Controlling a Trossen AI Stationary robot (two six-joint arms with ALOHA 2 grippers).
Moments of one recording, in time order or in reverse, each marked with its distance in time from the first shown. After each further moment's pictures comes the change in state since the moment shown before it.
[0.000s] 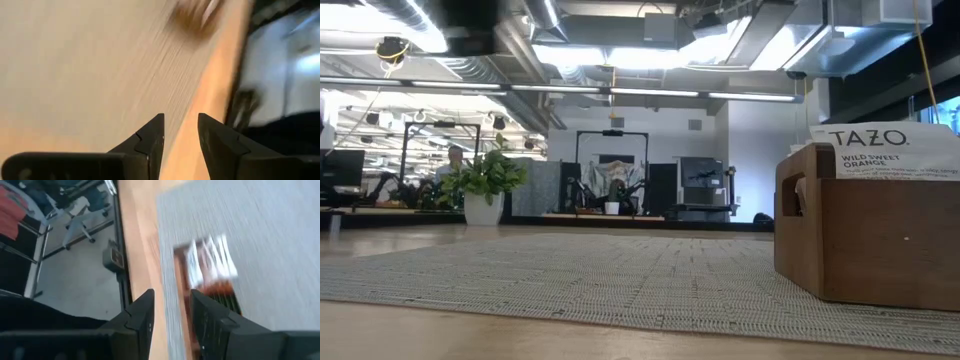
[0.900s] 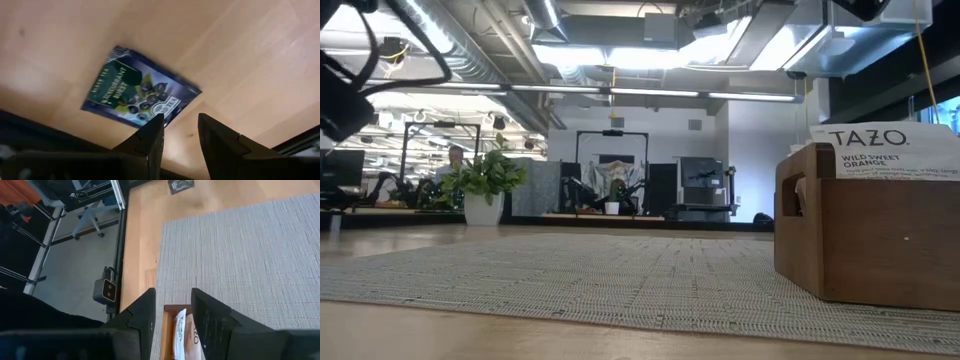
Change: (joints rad) left arm -0.289 0.030 -0.386 -0.198 0.294 -0.588; right arm -0.459 0.000 0.026 0.248 -0.391 -0.581
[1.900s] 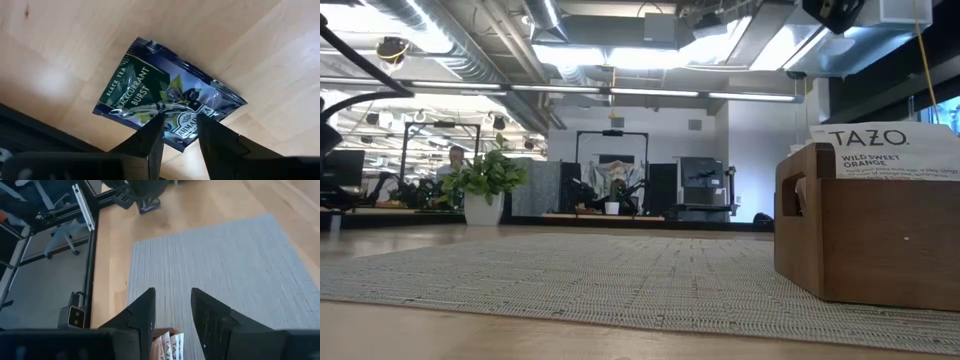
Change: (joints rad) left arm -0.111 0.117 -0.045 0.042 -0.060 -0.094; right arm -0.084 0.000 -0.001 0.001 0.087 -0.031
